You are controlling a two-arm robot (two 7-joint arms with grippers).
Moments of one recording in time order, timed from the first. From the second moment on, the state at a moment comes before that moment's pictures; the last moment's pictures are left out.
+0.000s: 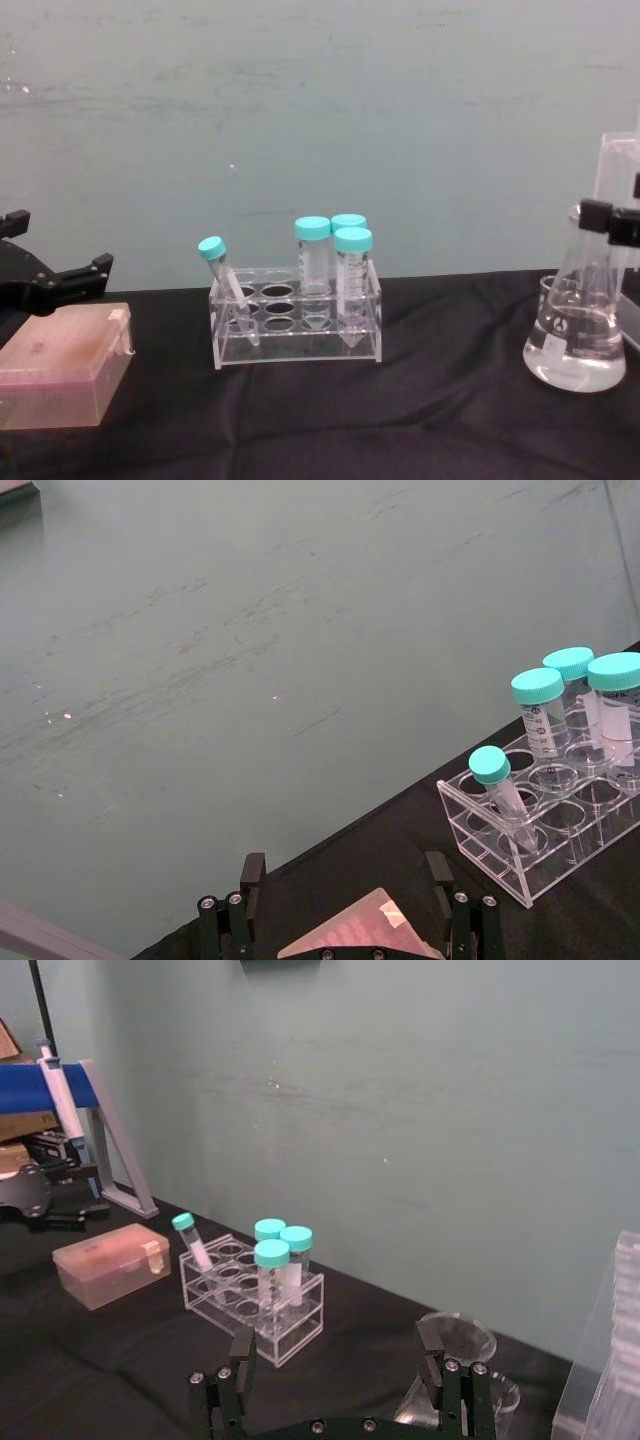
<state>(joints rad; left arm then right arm) -0.20 0.60 0.45 -1.41 -0.25 -0.12 0.03 0.09 0.57 -0.17 -1.57 0.53 -0.04 0.53</state>
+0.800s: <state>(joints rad) -0.20 0.60 0.45 -1.41 -0.25 -0.12 0.03 0.01 0.61 -0.18 -1.59 0.57 0.01 0.48</state>
